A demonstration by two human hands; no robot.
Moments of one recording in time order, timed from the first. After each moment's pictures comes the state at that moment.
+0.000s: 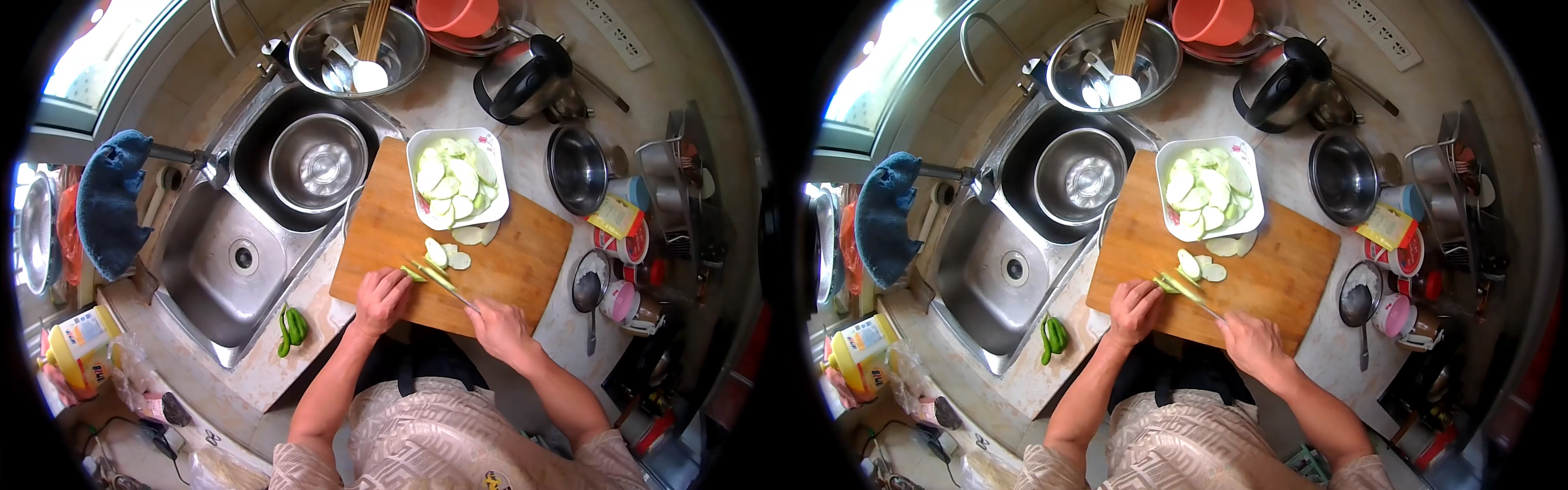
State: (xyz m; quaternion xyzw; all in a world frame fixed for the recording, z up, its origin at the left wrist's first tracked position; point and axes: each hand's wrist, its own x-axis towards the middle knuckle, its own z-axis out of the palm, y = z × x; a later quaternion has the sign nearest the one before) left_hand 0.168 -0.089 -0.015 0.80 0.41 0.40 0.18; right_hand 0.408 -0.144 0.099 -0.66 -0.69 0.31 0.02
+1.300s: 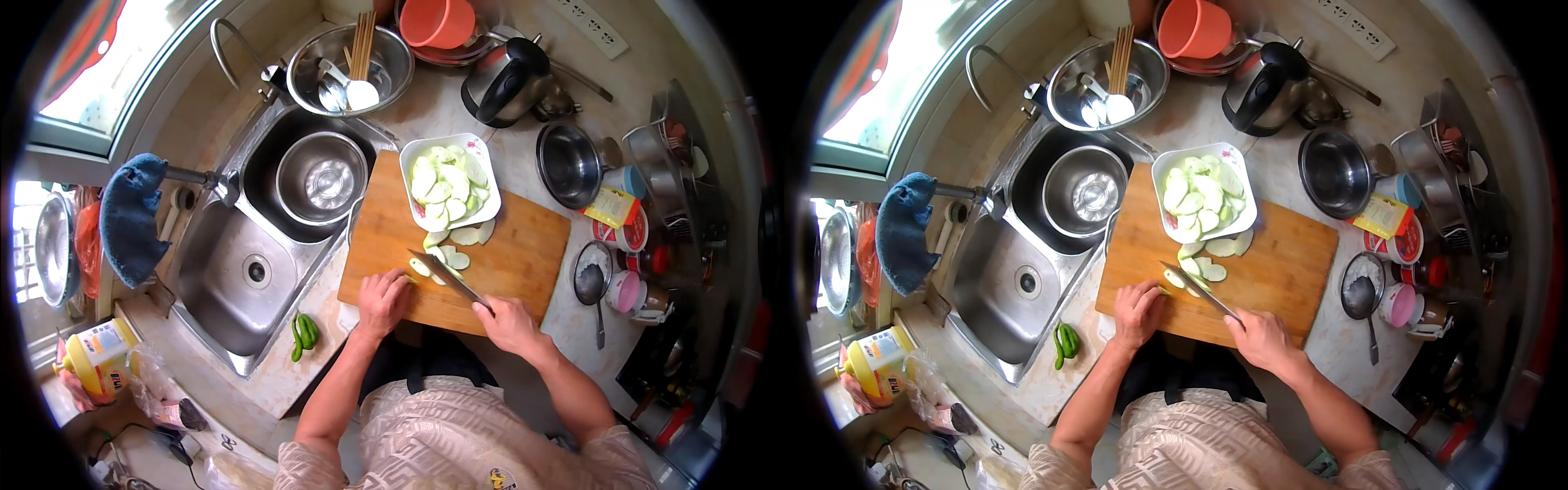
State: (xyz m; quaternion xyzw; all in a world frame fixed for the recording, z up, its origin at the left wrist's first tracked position) left_hand 0.166 -0.092 -0.008 0.80 0.45 0.35 0.20; right_hand 0.419 -0.144 0.115 -0.70 -0.60 0.39 0.05
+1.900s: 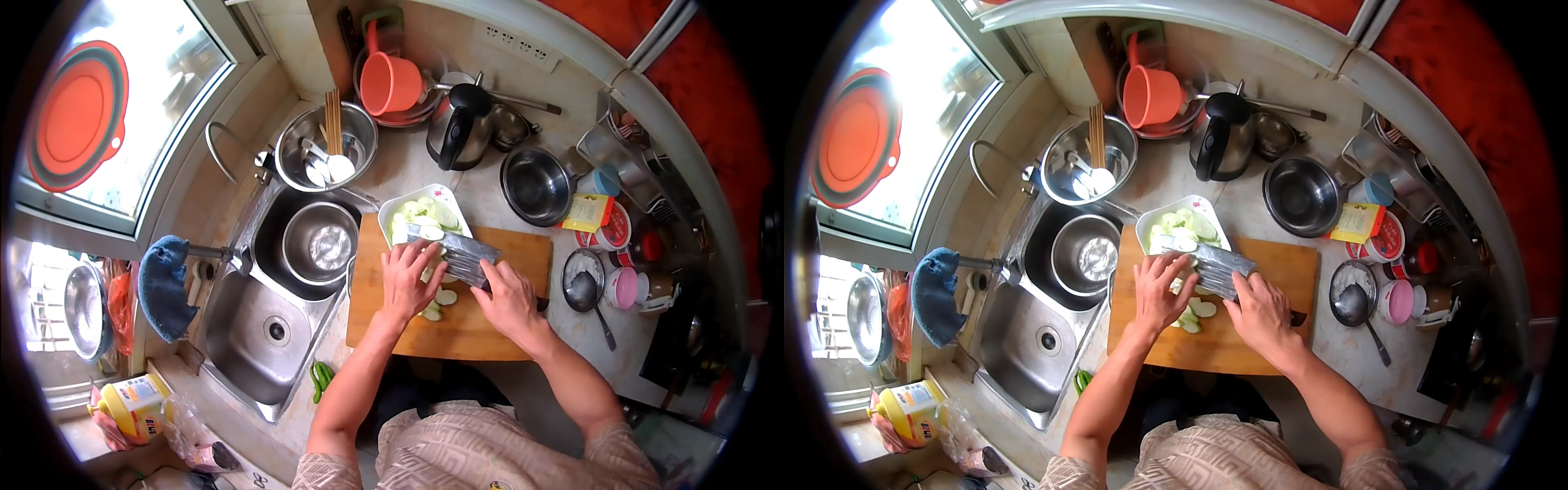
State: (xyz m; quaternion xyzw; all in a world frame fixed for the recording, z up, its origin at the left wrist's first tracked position) left_hand 0.258 0.012 0.072 0.82 0.39 0.37 0.19; right_hand 0.445 -0.093 0.140 -0.72 -0.66 0.13 0.16
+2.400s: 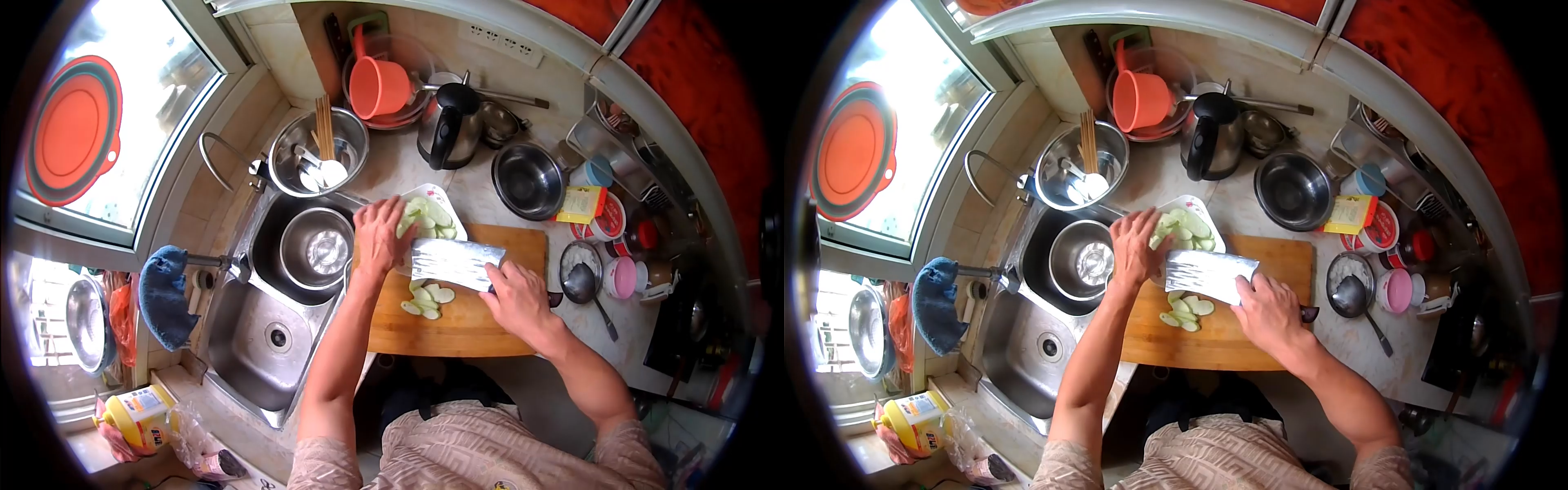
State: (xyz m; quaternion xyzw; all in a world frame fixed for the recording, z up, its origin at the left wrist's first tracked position) left_hand 0.251 0.099 0.042 0.87 0.38 0.31 0.06; right_hand 0.455 -0.105 0.172 -0.70 -0.70 0.10 0.09
